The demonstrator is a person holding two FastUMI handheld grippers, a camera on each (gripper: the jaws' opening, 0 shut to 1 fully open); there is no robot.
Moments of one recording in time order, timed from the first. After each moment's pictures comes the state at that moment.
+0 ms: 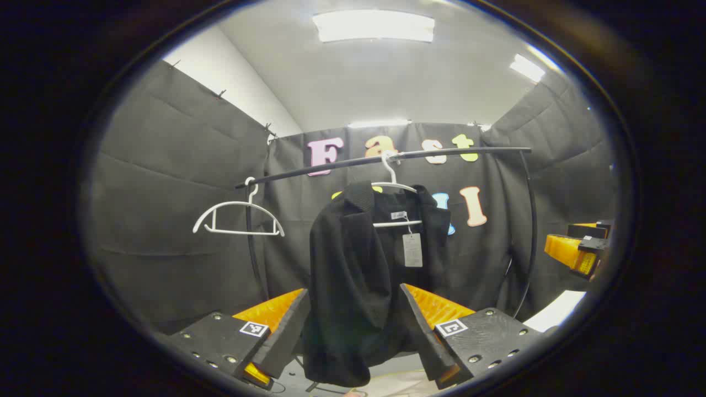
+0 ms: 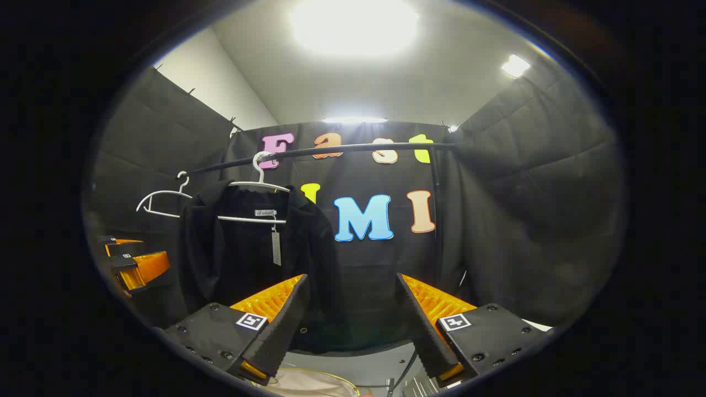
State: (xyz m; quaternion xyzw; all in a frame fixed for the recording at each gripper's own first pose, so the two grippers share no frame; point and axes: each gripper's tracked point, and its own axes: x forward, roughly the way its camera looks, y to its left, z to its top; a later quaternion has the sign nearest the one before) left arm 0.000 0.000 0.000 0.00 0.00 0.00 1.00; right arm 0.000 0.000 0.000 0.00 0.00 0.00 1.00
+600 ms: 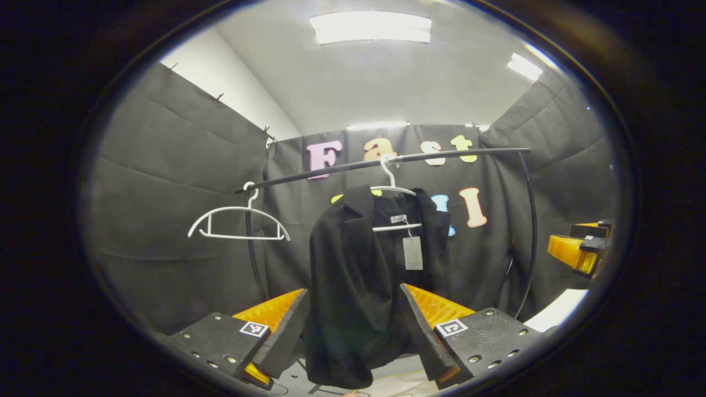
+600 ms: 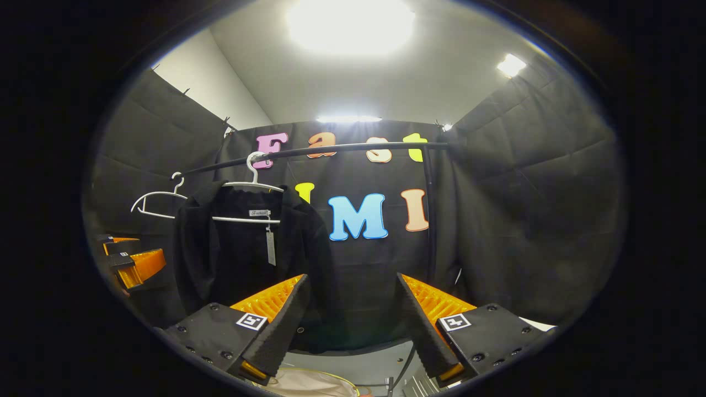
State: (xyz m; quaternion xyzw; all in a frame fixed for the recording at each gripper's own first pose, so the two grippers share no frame) left arm 0.003 0.001 0.003 0.00 0.00 0.00 1.00; right arm -0.001 -0.008 -0.002 0.00 0.01 -0.01 1.00
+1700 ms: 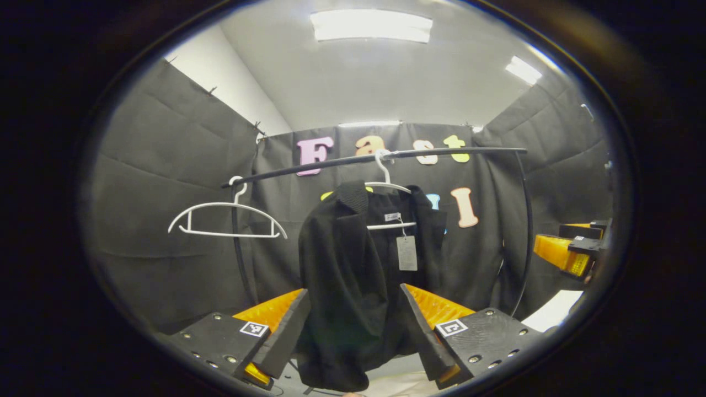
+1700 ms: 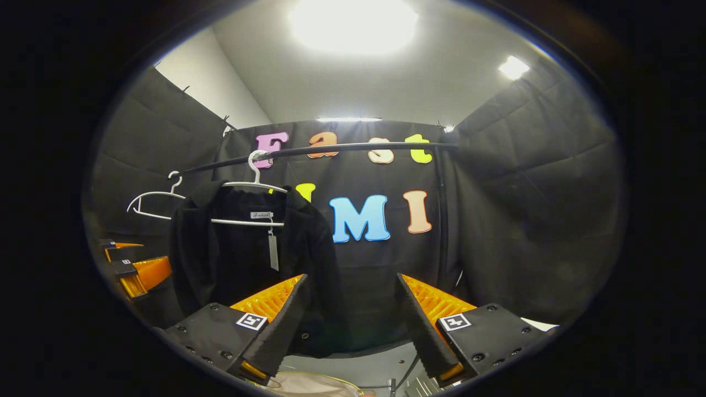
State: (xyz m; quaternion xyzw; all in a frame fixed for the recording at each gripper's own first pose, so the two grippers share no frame) left arm 0.034 -0.002 -0.001 0.00 0.00 -0.04 1.00; right arm 0.024 0.020 0.002 0.00 0.00 -0.02 1.00
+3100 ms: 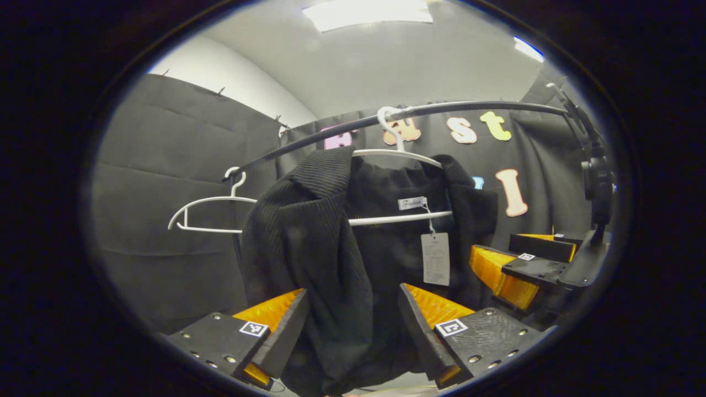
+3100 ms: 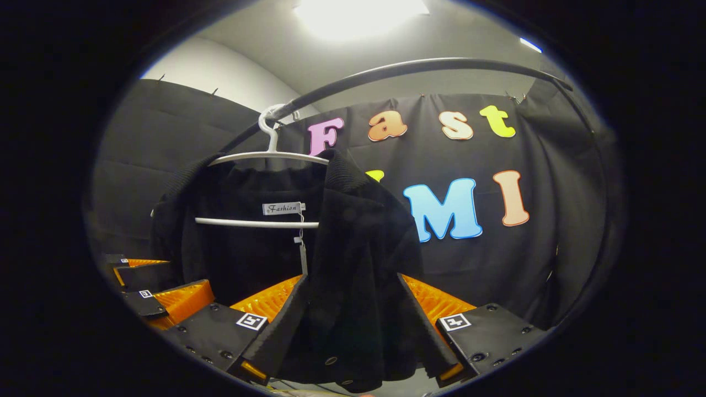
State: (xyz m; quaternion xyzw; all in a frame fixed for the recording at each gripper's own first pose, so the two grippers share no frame) left arm 0.166 -0.037 -0.026 0.03 0.03 0.11 0.99; right arm 0.237 0.116 -0.023 0.03 0.01 0.19 0.98
